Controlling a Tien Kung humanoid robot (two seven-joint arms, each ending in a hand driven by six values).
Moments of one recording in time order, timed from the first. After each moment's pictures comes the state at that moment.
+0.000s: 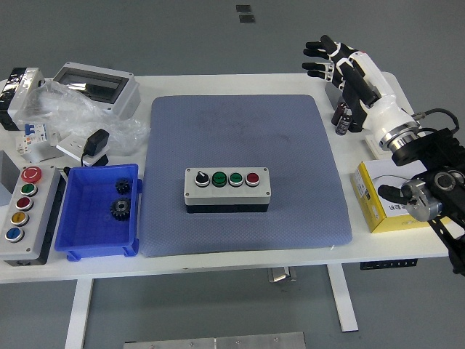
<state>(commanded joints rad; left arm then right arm) 0.02 0.22 -0.06 -0.30 -0.24 0.08 -0.08 0.45 -0.50 0.99 1.69 -0.98 -0.27 -0.06</state>
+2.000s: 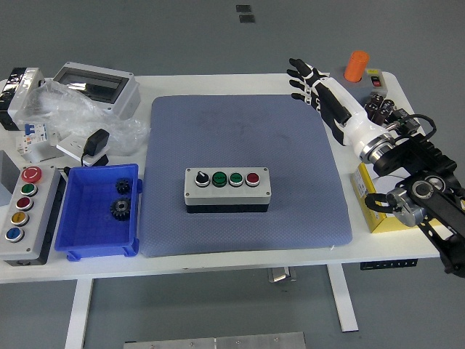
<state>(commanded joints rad) 0.01 0.22 -0.05 -0.30 -0.24 0.08 -0.09 0.47 -0.47 0.96 1.59 -0.94 -0.21 -0.10</state>
